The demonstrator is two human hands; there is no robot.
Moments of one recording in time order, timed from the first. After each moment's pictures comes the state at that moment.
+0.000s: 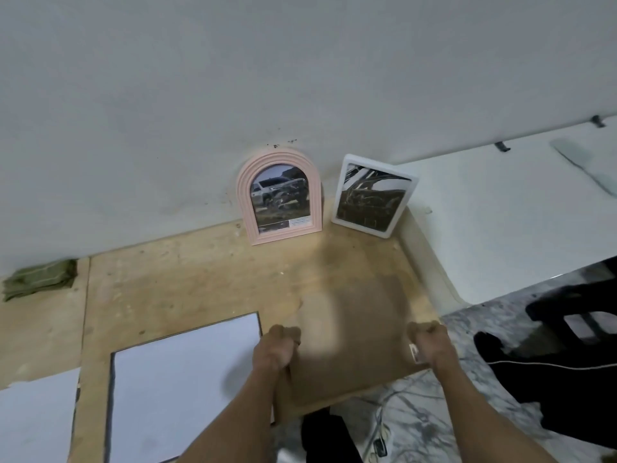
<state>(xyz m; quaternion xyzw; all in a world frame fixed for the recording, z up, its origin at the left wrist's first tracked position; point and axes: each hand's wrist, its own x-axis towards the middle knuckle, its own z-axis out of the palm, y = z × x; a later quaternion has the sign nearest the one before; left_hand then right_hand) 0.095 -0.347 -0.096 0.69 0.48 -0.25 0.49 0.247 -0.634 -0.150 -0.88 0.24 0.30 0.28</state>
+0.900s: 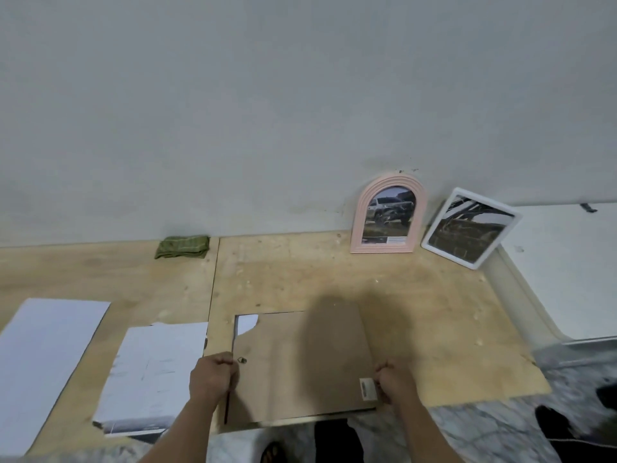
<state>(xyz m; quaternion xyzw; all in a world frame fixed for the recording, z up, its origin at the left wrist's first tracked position) -0.172 -0.147 -0.102 0.61 0.62 -0.01 0.49 0.038 -0.408 -0.125 -0.85 0.15 0.39 0.33</state>
